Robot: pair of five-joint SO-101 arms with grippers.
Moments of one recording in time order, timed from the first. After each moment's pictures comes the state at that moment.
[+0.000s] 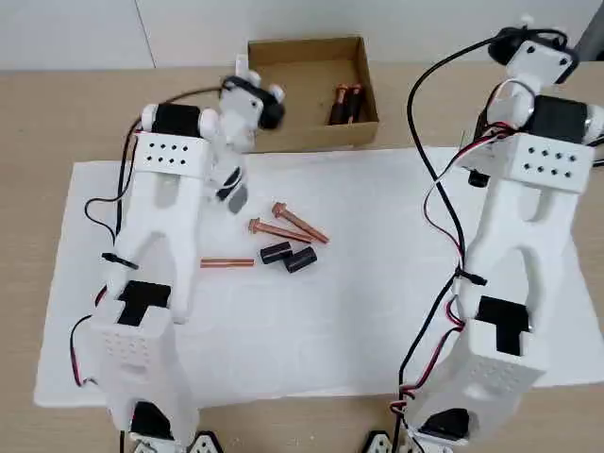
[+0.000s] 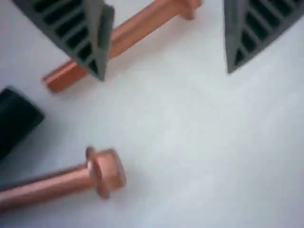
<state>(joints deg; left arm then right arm) 4.7 26.4 -32.7 99.2 -10.6 10.3 16.0 -40.3 98.2 -2.9</state>
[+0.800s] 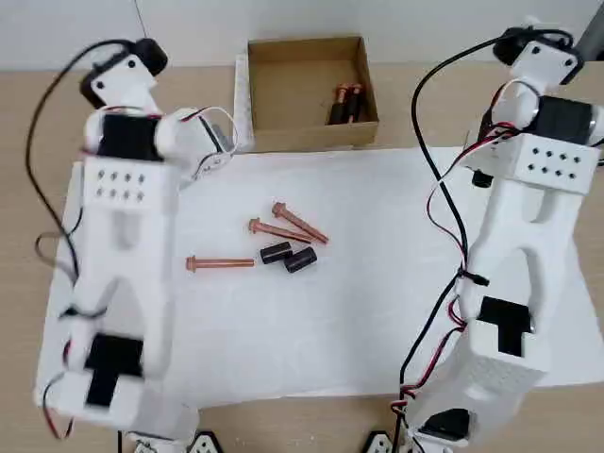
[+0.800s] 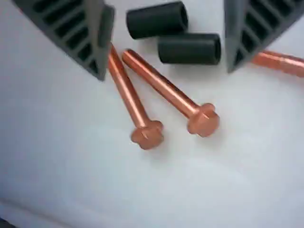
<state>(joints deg) 4.9 -1.7 -22.4 99.5 43.7 10.9 16.0 -40.3 98.2 -2.9</state>
